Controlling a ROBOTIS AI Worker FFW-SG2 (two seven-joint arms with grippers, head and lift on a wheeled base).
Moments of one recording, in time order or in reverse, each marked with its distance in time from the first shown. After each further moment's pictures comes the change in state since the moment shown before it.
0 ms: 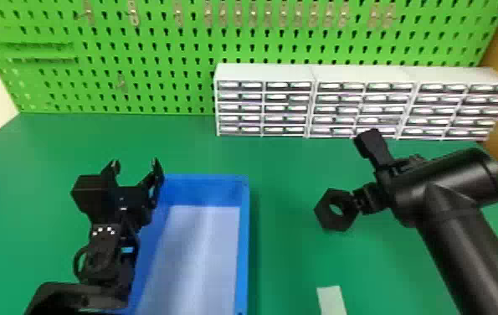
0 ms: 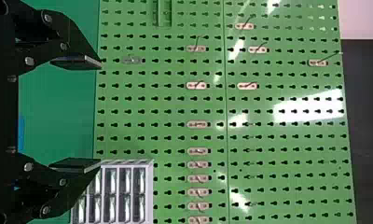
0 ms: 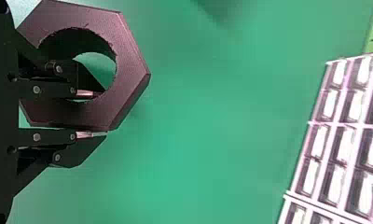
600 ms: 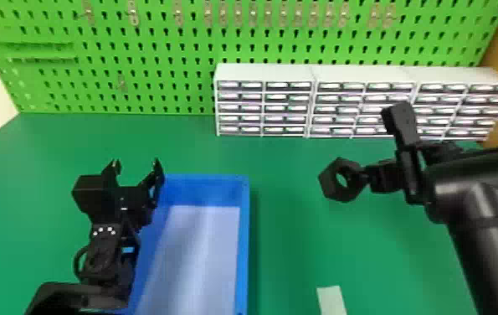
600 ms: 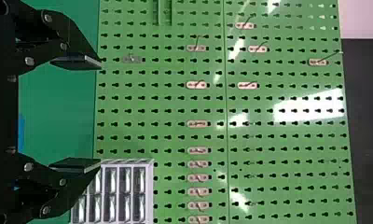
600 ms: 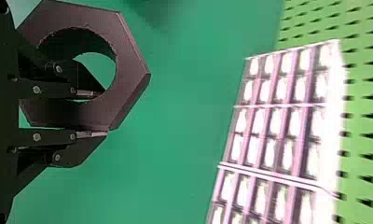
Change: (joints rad) left arm 0.000 0.000 -0.003 0.000 0.000 0.000 0.000; right arm 0.083 0.003 -0.111 -0.265 -0.155 -0.010 -0.111
